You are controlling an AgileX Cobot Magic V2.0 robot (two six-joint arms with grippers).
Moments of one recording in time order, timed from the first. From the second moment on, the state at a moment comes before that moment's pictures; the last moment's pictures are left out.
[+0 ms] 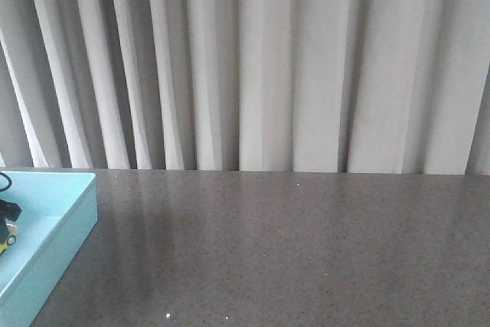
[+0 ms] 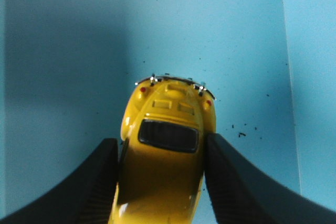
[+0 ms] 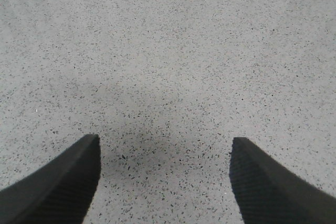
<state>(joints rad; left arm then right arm) 0.28 2.12 -2.01 -0.16 1.20 0.31 0.06 0.72 -0.68 0.01 0.72 -0.06</state>
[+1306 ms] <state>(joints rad) -0.10 1.50 -1.59 -0.08 1.13 0.19 0.06 0.72 -0.68 0.01 0.72 -0.06</state>
